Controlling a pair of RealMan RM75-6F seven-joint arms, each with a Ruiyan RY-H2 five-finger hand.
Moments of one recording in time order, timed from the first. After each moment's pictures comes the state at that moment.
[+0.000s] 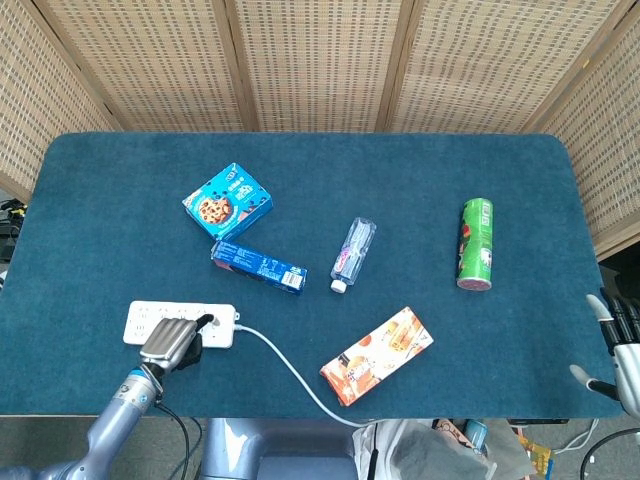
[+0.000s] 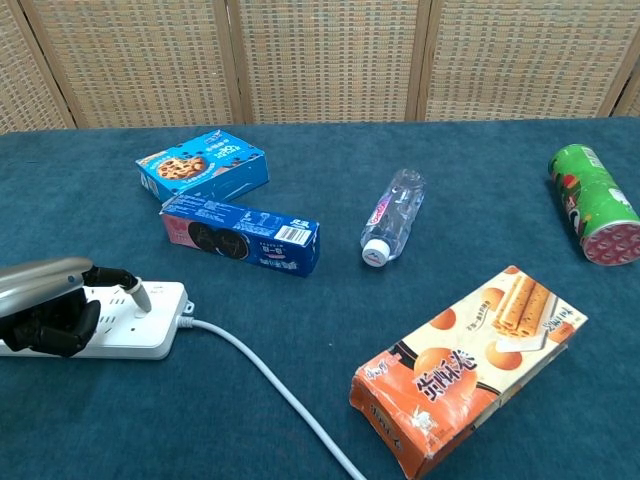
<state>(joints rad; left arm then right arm) -0.46 -1.45 -0.03 -1.77 1.01 0.99 0.45 0.02 -1.16 0.04 -1.29 -1.59 1.61 0.17</state>
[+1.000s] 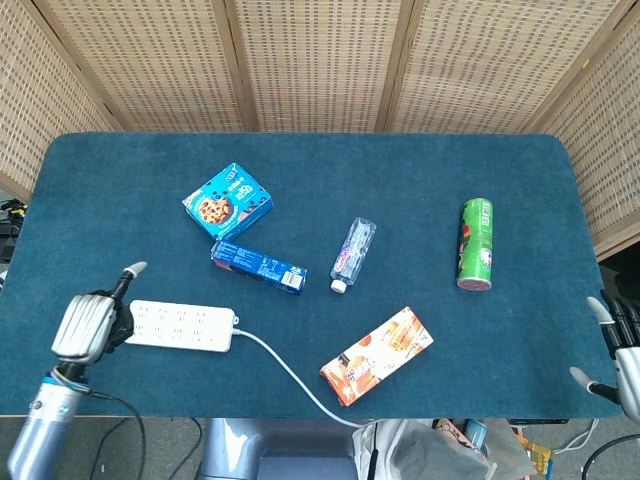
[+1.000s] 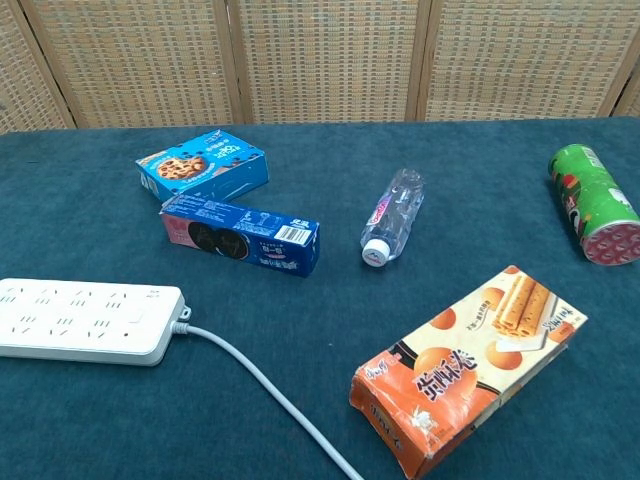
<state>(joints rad) -0.28 -1.21 -0.02 -1.80 1.42 1.41 0.18 0.02 -1.16 0.04 -1.29 -1.61 1.64 0.18</state>
